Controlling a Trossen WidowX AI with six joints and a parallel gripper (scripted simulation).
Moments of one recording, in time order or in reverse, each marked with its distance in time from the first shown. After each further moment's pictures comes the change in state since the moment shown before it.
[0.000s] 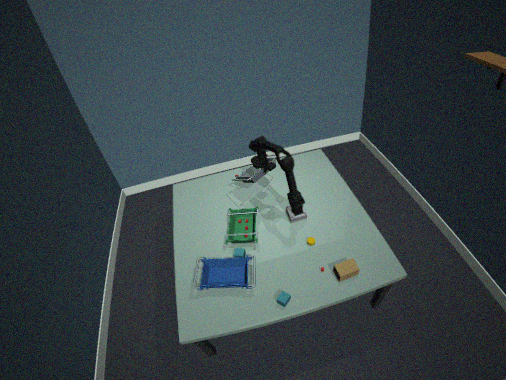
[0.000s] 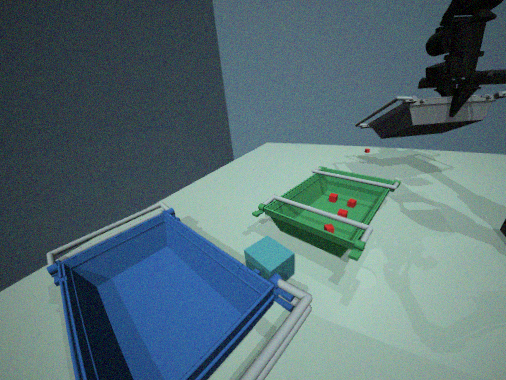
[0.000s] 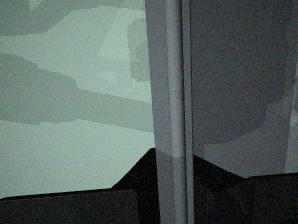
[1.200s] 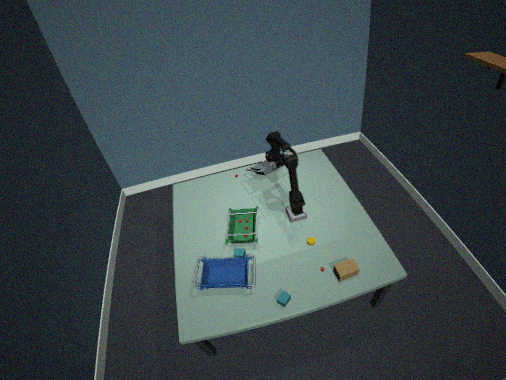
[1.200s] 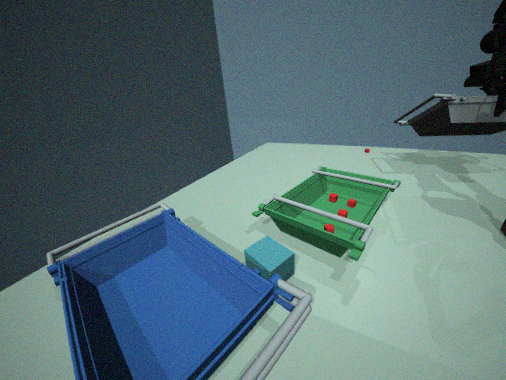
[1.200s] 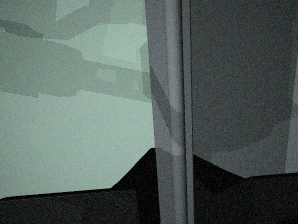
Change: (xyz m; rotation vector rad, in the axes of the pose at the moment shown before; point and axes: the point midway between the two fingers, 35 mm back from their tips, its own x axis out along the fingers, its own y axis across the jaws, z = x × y) arm 0.002 0.034 -0.100 0.209 -0.009 0.002
